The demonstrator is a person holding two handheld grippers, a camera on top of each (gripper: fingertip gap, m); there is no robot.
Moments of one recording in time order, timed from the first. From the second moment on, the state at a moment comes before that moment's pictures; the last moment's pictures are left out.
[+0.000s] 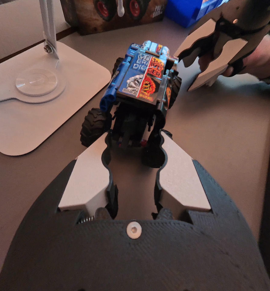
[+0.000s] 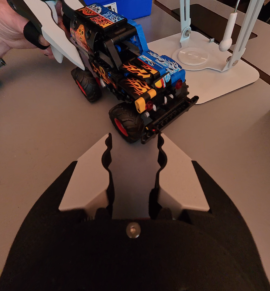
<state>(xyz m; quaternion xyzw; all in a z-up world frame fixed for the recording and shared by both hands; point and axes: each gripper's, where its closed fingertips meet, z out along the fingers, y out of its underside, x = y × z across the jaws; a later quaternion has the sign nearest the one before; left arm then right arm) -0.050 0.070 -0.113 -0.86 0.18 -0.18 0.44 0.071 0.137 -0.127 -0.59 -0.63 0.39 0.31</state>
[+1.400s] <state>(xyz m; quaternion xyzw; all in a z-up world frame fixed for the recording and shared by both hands) -0.099 0.023 -0.079 -0.87 0.14 -0.08 0.46 0.076 0.139 -0.128 -0.60 -0.63 0.40 0.30</state>
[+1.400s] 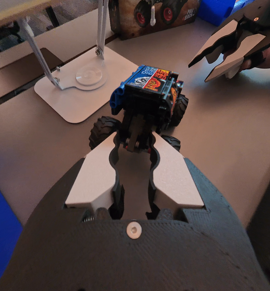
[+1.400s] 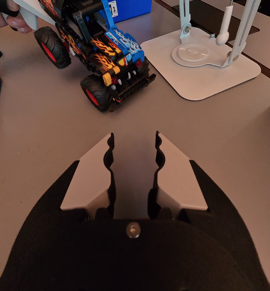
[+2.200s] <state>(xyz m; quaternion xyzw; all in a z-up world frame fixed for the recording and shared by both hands) -0.071 0.029 -0.102 -0.87 0.15 -0.15 0.44 0.071 0.127 -0.132 -0.58 -0.65 0.38 0.30</state>
